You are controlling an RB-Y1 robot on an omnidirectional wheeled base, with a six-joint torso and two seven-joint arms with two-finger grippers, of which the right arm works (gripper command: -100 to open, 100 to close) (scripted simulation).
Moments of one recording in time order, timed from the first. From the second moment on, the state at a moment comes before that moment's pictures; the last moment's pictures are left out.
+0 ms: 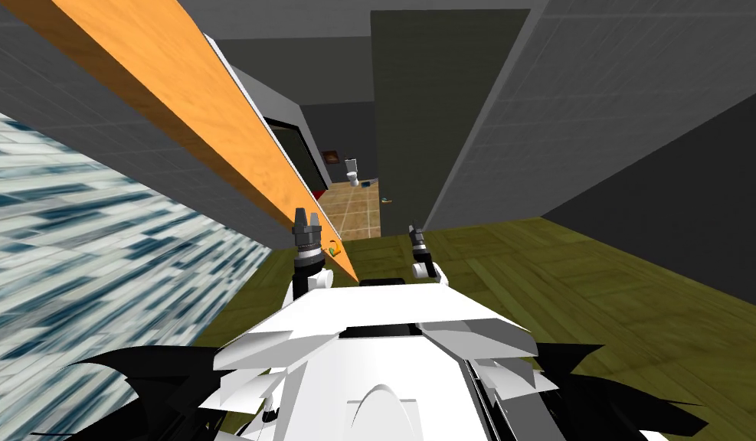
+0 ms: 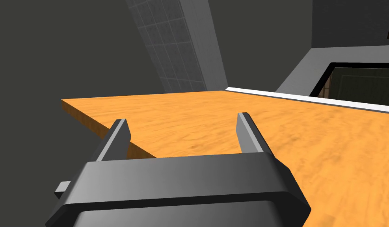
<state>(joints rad) 0.21 -0.10 0.09 -1.53 -0.03 -0.63 0.05</state>
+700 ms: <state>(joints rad) 0.15 -0.10 0.11 -1.38 -0.03 -0.66 0.05</state>
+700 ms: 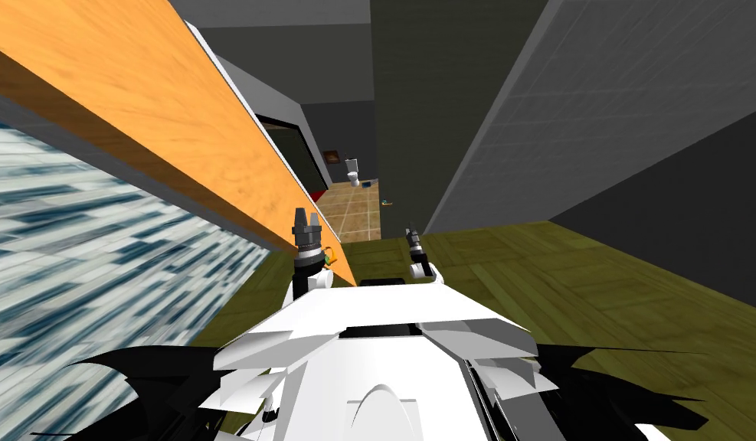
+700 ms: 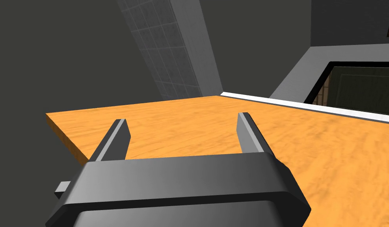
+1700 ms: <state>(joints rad) 0.06 -0.07 0.12 -1.14 -0.03 -0.70 0.05</state>
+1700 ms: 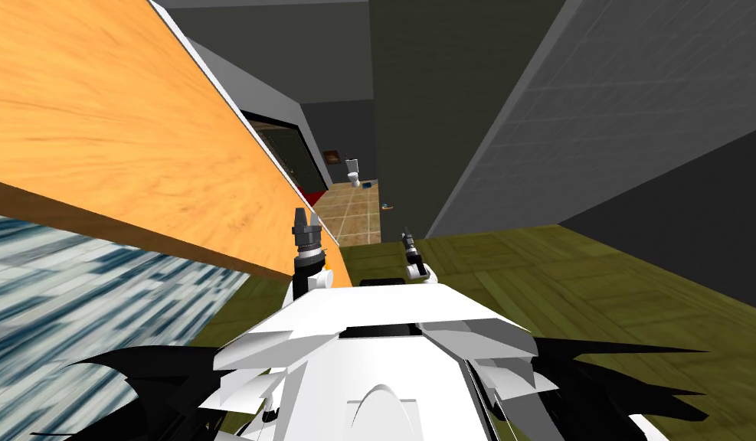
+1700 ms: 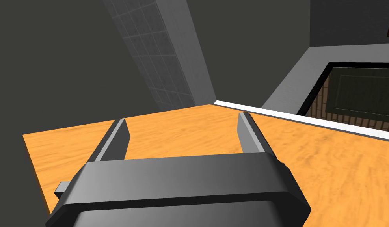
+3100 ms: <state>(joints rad) -0.05 -0.02 0.14 -0.86 -0.03 -0.74 0.05</state>
